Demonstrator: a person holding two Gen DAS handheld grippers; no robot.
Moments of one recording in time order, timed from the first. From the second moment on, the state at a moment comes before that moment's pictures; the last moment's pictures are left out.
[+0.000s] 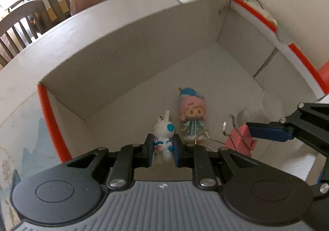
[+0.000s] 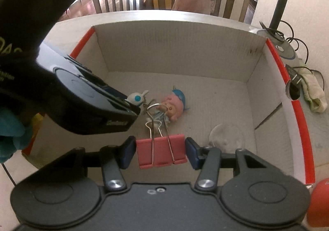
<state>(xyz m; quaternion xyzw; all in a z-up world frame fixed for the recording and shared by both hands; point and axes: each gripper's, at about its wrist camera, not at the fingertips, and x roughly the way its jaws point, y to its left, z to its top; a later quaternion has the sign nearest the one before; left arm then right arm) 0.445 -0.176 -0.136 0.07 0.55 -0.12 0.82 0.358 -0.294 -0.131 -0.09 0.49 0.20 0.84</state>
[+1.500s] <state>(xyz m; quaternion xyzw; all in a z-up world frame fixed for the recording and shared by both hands) 0.379 -0.155 -0.064 0.01 0.48 -0.16 0.86 0.309 -0.297 -0.057 -0.05 0.42 0.22 0.88</state>
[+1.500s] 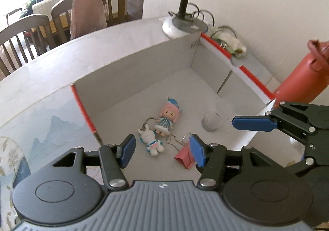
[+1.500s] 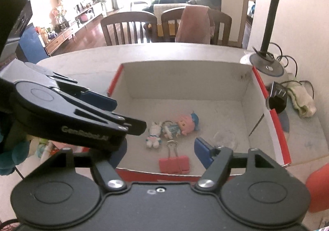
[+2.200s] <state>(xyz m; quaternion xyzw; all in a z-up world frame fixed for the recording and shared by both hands) 0.268 -0.058 -0.016 -0.06 0.40 -0.12 0.91 0.252 -0.265 -0.023 0.00 0.35 0.26 0.90</state>
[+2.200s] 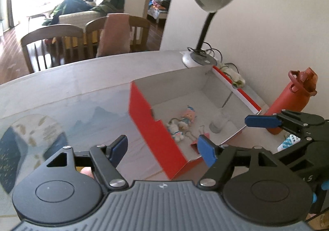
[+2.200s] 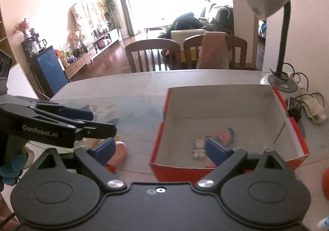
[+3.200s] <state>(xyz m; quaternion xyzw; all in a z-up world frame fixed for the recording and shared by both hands) 0.145 0.103 -0.066 -0.12 0.39 -0.06 0.91 0.211 -0.133 -0.059 -0.05 0.39 0.28 0.88</state>
